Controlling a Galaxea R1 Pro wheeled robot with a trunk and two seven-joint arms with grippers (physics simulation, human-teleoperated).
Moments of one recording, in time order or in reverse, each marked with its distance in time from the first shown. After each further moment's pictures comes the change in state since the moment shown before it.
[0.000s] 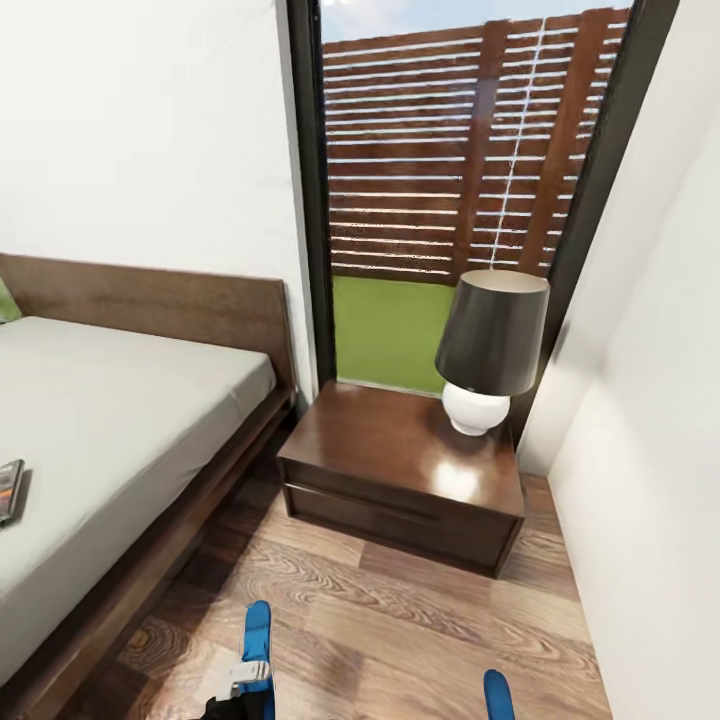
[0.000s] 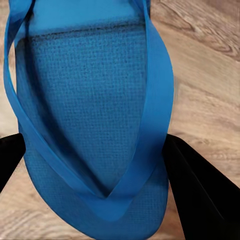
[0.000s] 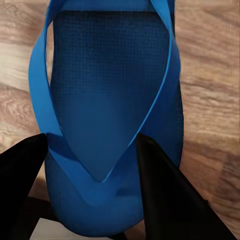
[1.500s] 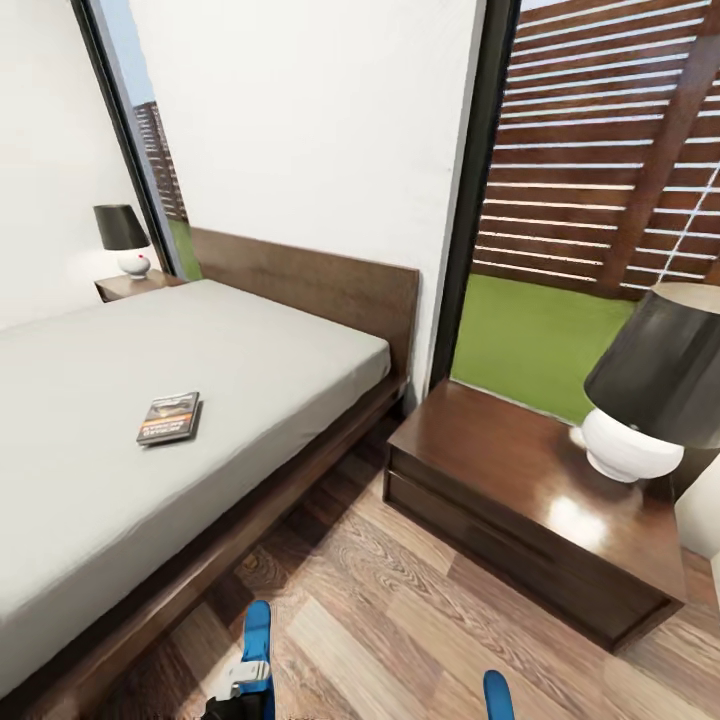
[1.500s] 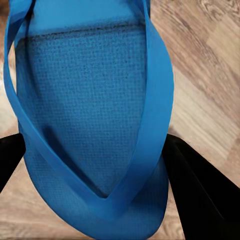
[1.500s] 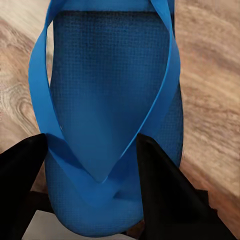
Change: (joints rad) left arm 0.000 0.000 0.000 0.000 0.000 0.000 0.000; right arm 0.000 0.000 0.000 0.000 0.003 0.000 0.000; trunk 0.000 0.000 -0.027
